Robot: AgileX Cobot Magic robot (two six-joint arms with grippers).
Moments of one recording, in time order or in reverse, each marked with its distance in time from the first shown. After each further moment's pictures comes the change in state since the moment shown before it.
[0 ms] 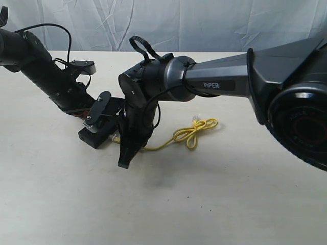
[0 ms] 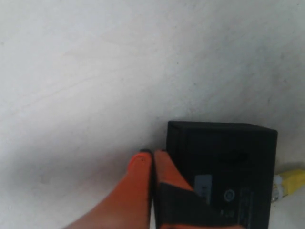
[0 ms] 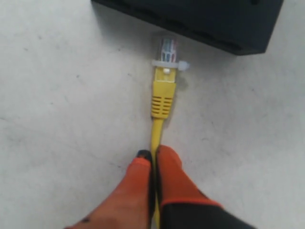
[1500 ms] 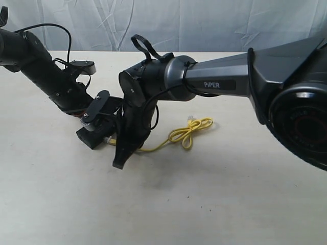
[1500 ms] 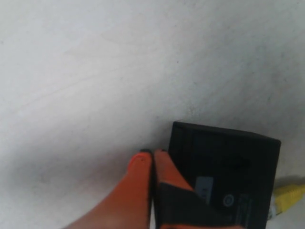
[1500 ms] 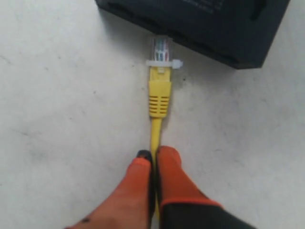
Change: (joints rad) left arm 0.000 0.000 0.000 0.002 0.002 0.002; right arm 0.000 -0.002 0.000 0.072 -0.011 -0.009
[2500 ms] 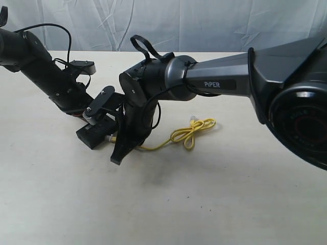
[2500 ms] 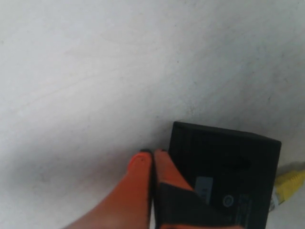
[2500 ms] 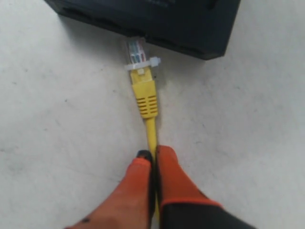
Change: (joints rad) left arm 0.000 0.000 0.000 0.002 0.002 0.000; right arm -0.002 0.000 0.000 -0.062 -0.017 0.153
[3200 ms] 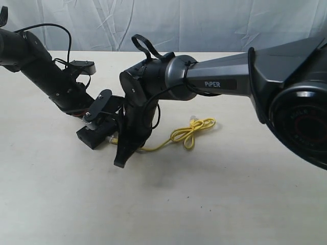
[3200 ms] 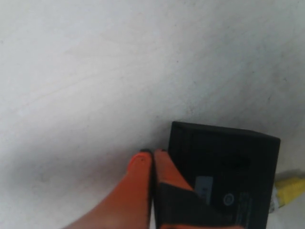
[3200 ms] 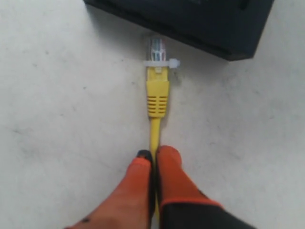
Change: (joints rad) left arm 0.000 0.000 0.000 0.000 0.000 0.000; right arm 0.000 0.000 0.000 0.050 0.021 -0.131
